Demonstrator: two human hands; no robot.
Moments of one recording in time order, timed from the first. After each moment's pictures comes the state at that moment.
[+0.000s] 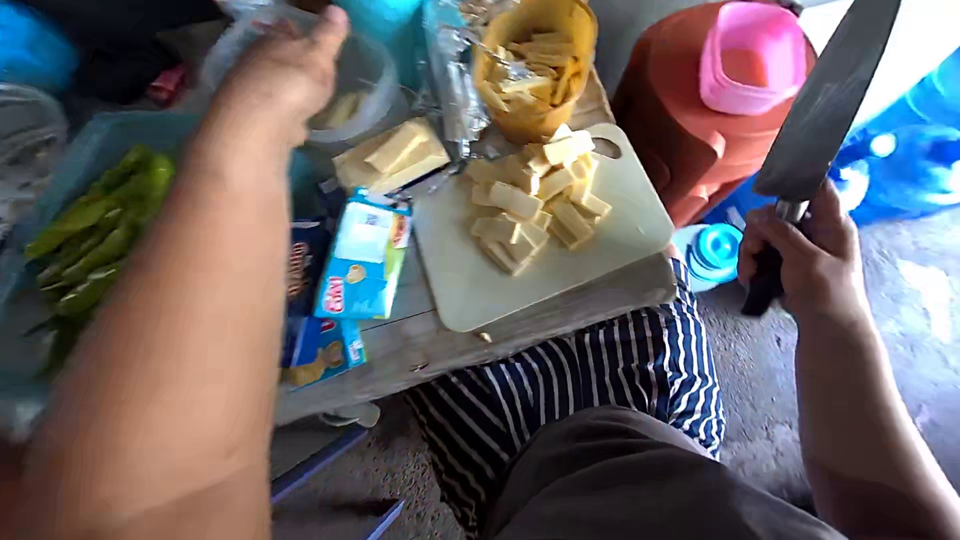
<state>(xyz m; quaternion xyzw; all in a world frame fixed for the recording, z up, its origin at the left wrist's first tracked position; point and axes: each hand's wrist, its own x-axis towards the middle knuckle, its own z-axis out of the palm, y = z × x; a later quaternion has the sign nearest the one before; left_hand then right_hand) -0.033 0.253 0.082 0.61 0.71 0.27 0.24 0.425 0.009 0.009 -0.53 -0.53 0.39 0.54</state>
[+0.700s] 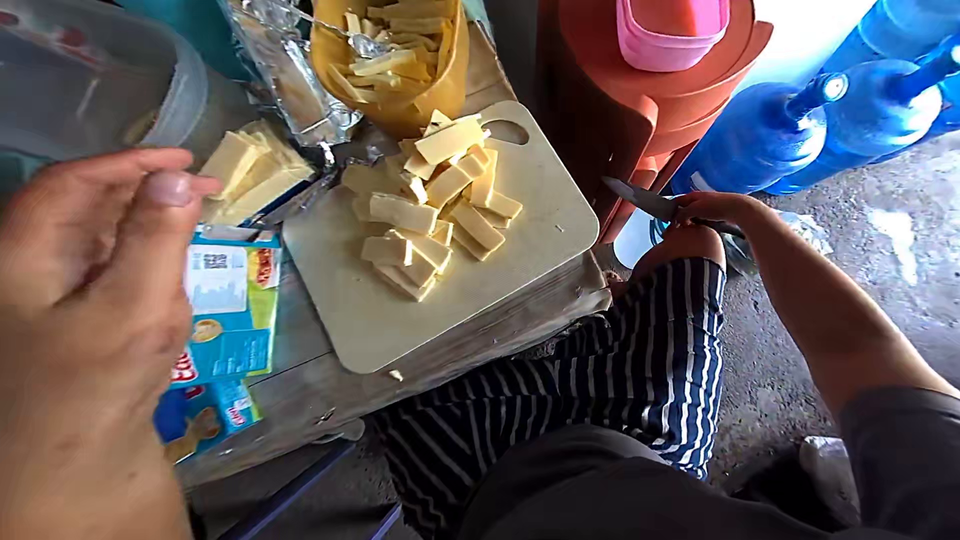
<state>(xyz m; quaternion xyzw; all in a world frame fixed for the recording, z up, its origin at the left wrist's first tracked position) -0.007 0.103 0.063 0.76 0.51 0.34 0.22 0.587 0.115 -0.156 -0.64 -0.52 0.57 0.04</state>
